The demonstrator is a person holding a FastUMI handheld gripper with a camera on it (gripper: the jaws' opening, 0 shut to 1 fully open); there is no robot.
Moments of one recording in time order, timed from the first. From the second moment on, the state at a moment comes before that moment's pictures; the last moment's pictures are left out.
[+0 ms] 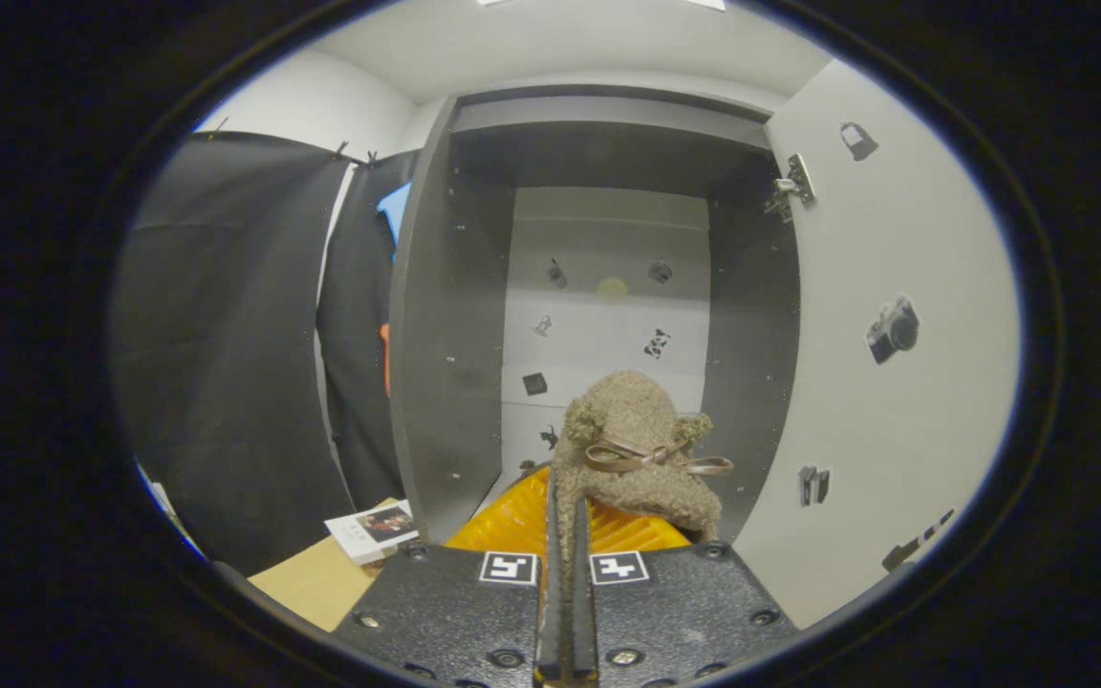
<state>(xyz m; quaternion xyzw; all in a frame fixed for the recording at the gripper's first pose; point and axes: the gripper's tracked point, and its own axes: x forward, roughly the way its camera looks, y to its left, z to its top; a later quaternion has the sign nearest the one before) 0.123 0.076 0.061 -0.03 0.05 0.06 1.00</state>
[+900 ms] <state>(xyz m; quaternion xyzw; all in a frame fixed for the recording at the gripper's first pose) 0.335 0.033 -0.069 -0.08 0.17 0.01 0.98</state>
